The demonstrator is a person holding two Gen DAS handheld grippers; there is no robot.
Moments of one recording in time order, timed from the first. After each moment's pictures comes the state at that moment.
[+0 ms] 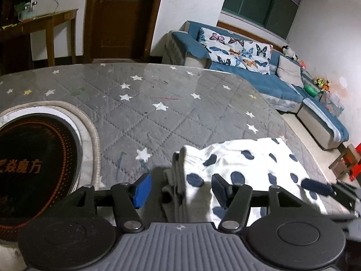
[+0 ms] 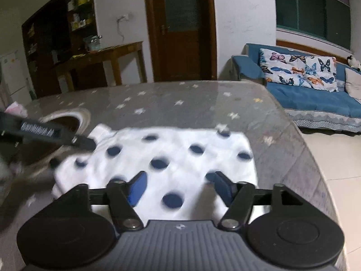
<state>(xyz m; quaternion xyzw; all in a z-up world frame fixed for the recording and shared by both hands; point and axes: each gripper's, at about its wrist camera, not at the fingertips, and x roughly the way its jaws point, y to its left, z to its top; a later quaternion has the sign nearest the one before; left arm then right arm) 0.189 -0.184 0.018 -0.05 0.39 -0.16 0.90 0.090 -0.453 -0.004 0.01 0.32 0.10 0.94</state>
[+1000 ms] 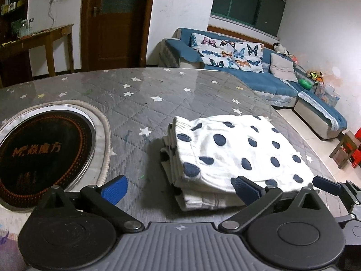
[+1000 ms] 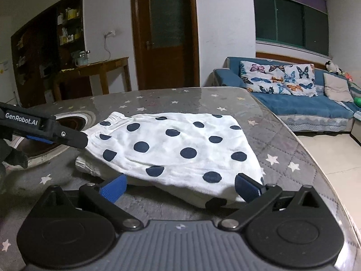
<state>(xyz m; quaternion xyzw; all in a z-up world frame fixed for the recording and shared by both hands) 0.118 -0.172 0.024 -0.01 0.37 -0.17 0.91 0.008 -0.432 -0.013 0.02 0.27 0.04 0.96</state>
